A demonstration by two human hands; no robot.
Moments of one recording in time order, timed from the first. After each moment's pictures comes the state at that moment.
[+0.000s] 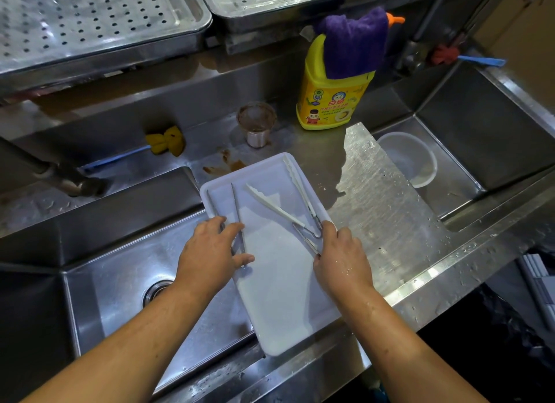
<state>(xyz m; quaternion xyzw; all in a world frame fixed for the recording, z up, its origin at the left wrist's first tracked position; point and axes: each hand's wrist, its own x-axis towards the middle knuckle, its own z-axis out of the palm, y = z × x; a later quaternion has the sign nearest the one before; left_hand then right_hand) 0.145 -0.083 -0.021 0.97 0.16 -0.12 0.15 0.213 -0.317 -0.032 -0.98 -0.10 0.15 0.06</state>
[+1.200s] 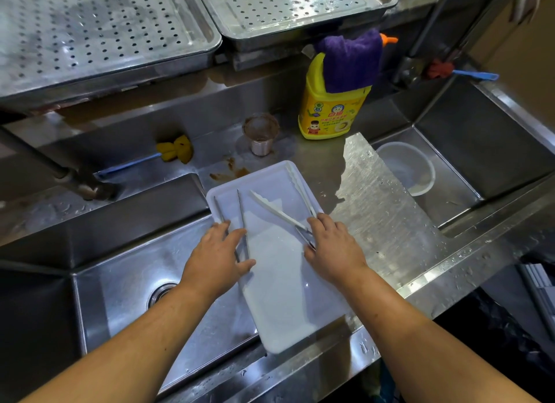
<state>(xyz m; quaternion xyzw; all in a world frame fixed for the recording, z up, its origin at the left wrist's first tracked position) 0.135 -0.078 -0.034 0.96 0.16 -0.14 0.20 0.242 -0.314 -0.040 -0.96 -0.21 0.18 0.06</state>
